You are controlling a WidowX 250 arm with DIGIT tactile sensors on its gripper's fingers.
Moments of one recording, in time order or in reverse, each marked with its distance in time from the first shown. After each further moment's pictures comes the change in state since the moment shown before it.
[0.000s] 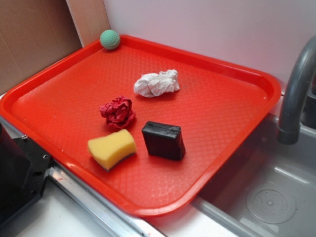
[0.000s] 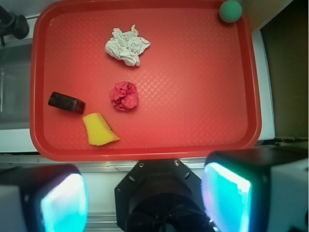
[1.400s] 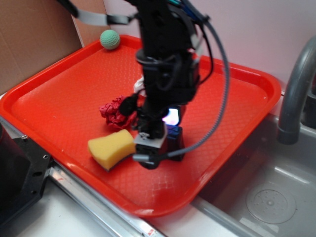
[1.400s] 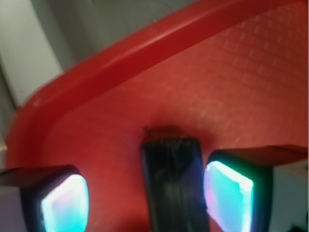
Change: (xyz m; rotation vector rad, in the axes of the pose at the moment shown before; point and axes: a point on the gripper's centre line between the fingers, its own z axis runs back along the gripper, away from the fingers) arm 0.045 -0.138 -0.194 -0.098 0.172 -1.175
